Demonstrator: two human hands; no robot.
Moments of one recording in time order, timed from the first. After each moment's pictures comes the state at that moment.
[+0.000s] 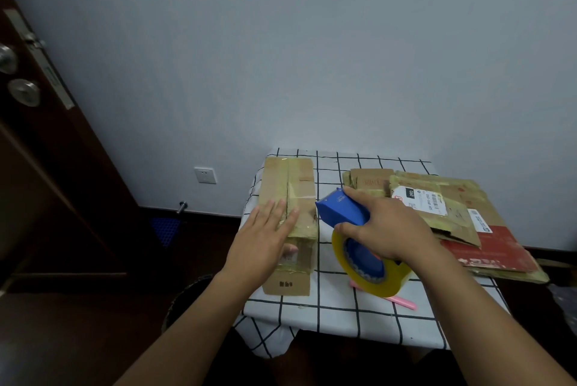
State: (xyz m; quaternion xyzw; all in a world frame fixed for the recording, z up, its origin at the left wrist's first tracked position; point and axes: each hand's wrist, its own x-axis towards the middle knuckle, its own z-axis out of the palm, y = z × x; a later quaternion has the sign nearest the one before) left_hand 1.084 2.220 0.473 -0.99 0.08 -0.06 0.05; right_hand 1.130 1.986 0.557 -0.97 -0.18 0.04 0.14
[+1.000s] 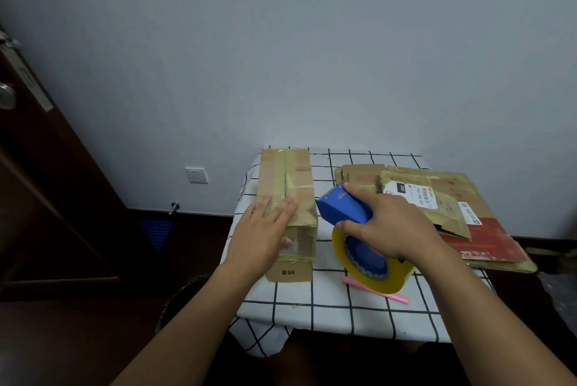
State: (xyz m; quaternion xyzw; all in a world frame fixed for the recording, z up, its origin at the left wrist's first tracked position) left_hand 1.096 2.203 0.483 -1.00 0.06 -0.07 0.00; right_hand 1.135 1.967 0.553 -0.97 -0.17 0.03 0.14
